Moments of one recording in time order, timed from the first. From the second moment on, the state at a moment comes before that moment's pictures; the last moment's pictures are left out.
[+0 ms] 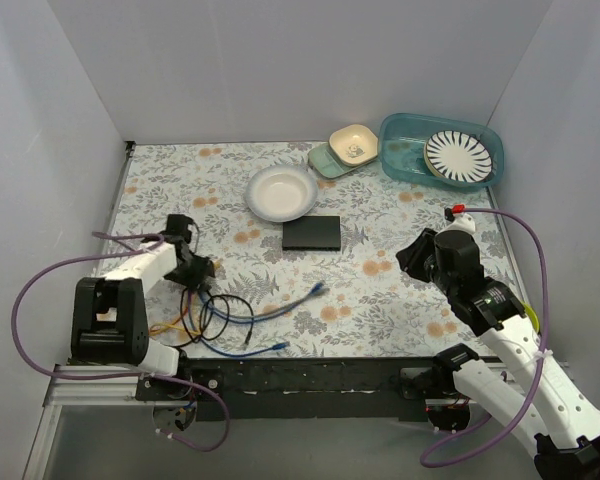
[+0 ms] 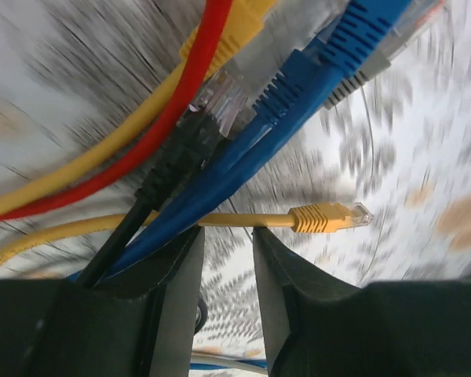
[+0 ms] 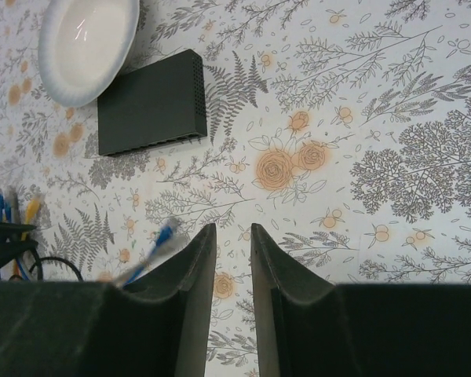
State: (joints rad) left arm -0.11 1.45 0.75 -0.61 -0.05 -1.27; right arm 0.47 0.68 0.72 -0.58 0.19 0.69
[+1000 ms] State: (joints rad) left arm -0.39 1.29 0.88 -0.42 0.11 -1.05; right arm 0.54 0.79 0.72 -0.56 0.17 0.65
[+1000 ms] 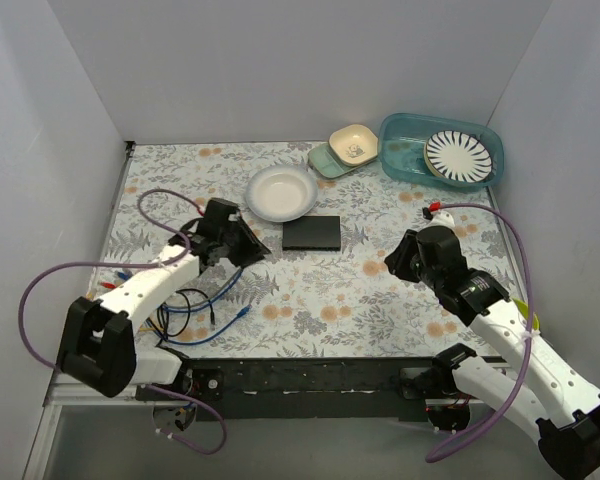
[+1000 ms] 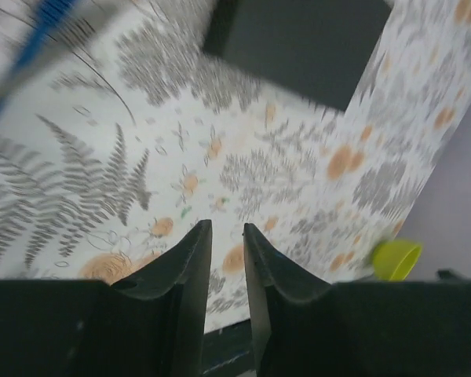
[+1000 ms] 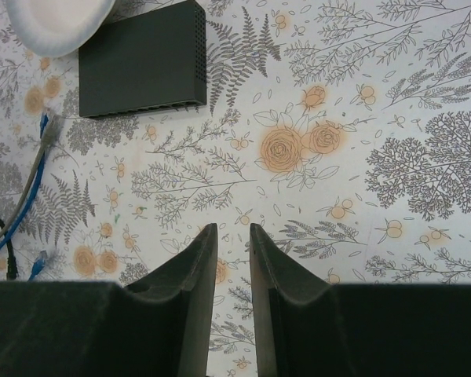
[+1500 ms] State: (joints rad) left arm -0.42 1.52 0.74 -0.38 0.07 -1.07; right arm 0.55 0.85 0.72 -0.50 0.13 0.65
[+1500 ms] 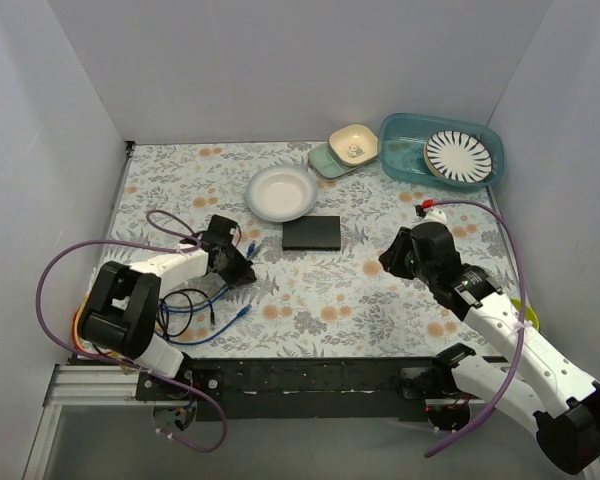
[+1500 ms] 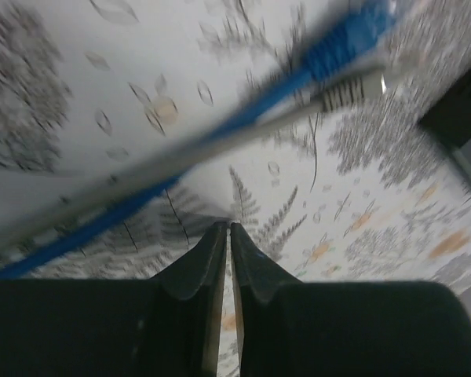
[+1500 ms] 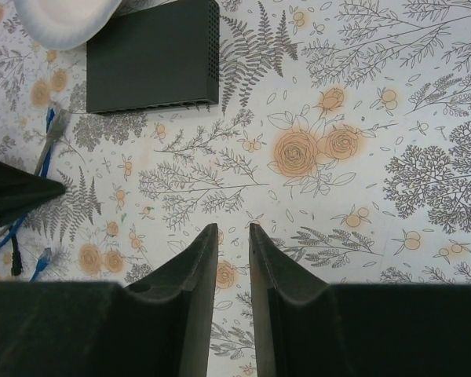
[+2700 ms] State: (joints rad) left arm -0.07 1.58 0.62 0.12 0.36 -1.20; right arm 0.32 1.63 0.95 -0.22 -0.16 0.78
